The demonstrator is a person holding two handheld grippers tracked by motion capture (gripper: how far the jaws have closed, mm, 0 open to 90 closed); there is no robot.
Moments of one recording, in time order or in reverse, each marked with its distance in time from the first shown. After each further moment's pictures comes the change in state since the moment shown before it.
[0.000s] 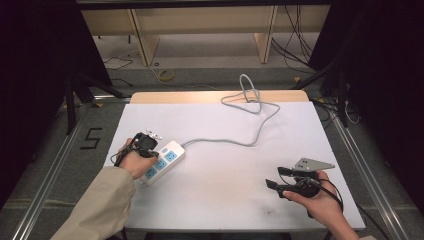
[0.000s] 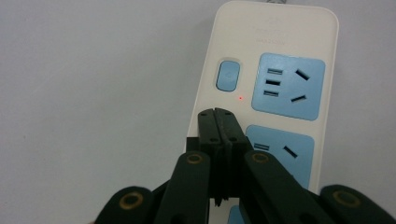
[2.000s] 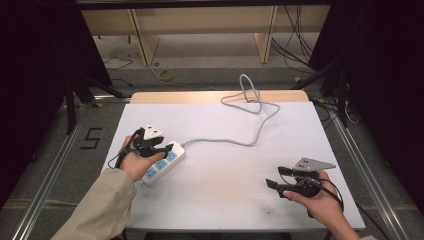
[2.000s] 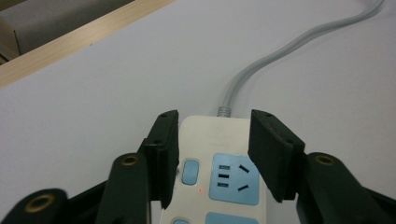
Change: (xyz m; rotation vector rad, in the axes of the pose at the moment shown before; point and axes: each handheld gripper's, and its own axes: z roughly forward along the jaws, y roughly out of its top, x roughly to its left) left arm -0.010 0.008 -0.021 -0.377 -0.092 0.020; right arm 0.000 0.000 -0.001 -0.005 0.001 -0.002
